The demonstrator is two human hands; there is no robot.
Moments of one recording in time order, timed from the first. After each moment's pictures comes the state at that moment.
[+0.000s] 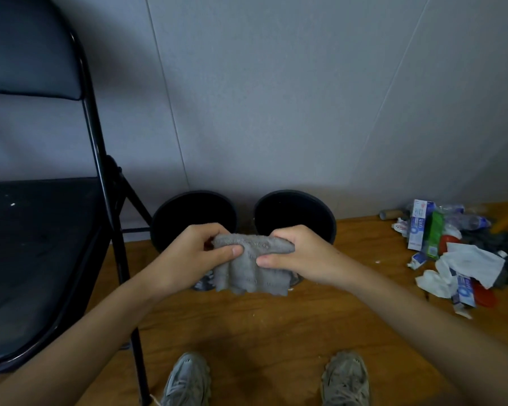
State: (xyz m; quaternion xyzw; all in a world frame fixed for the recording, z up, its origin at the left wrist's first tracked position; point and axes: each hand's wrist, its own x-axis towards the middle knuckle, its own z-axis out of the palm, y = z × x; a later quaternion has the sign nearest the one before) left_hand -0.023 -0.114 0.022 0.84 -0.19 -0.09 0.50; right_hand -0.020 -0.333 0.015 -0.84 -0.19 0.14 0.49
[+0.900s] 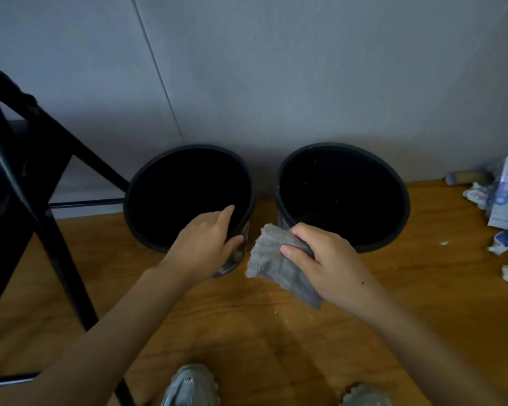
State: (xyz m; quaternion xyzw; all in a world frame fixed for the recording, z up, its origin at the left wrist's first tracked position) left_hand 0.110 -0.113 -0.182 0.98 -0.14 -0.05 0.13; right_hand 0.069 -0.330 -0.169 -0.92 -0.16 0.01 0.36
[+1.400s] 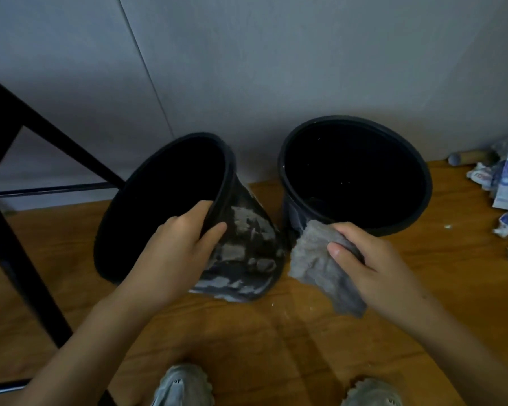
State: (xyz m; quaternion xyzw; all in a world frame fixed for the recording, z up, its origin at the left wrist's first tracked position) left_hand 0.083 -0.104 -0.174 0.91 -0.12 -0.03 0.38; right_hand 0.047 -0.368 -0.197 -0.90 -0.07 0.04 0.44
